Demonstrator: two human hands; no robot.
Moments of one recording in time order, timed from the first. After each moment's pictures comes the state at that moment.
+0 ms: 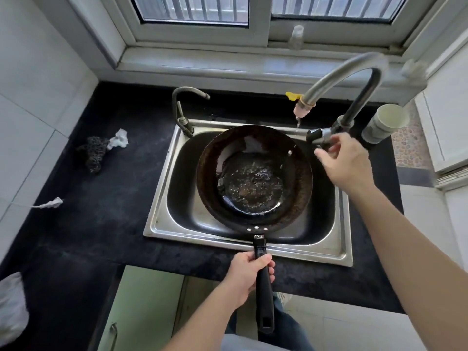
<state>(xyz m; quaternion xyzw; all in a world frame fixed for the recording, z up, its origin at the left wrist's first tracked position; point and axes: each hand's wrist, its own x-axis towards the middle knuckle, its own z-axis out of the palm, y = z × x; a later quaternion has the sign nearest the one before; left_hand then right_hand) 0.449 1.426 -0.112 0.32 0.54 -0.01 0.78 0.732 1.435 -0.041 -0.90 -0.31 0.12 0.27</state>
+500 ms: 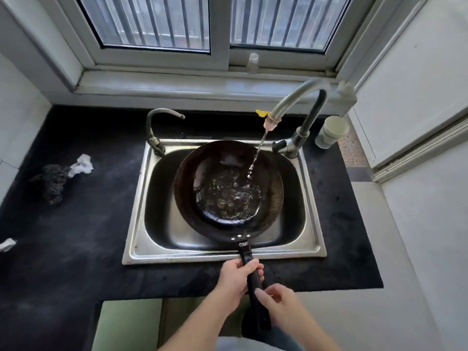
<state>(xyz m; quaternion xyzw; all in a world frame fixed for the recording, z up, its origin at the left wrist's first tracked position) 0.445 1.435 -0.117 0.32 0.51 -0.04 0.80 0.504 1.296 -0.108 -0.82 -0.08 0.50 0.26</state>
